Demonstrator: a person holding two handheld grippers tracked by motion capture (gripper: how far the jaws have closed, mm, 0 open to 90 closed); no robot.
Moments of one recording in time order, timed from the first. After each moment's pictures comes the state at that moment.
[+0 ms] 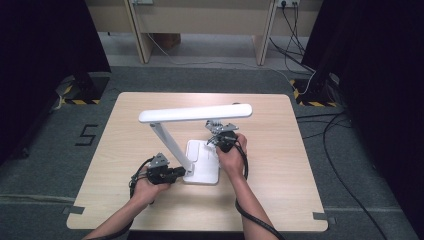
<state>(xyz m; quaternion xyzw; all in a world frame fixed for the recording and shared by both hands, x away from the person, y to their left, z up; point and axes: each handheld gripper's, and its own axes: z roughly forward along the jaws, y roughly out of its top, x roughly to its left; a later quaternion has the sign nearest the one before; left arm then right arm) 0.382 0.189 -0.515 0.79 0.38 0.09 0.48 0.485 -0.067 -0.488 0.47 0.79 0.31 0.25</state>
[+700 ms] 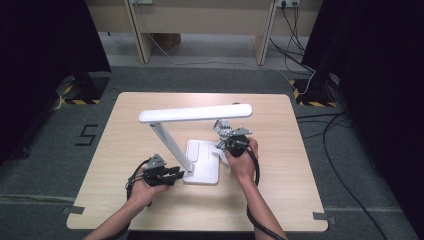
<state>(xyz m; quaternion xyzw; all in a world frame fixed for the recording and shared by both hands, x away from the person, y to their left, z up) 0.373 0.200 -0.512 0.78 0.40 0.10 0.48 0.457 -0.097 -0.472 0.48 0.77 0.33 0.24</state>
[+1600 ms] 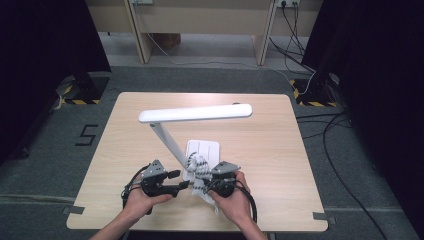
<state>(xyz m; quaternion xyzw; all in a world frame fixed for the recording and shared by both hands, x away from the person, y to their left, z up) 0.339 0.186 -0.484 0.78 0.36 0.08 0.51 0.340 -0.059 -0.472 0.36 0.84 0.38 0.13</state>
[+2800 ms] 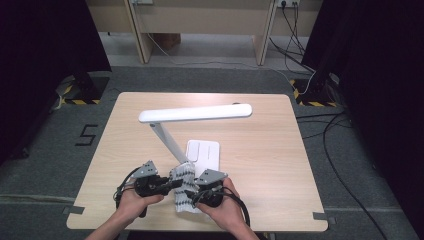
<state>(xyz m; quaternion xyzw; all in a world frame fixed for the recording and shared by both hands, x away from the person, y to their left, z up) 0.331 0.208 -0.476 0.77 0.36 0.05 0.52 0.322 -0.032 -0.464 0.27 0.86 0.43 0.11</state>
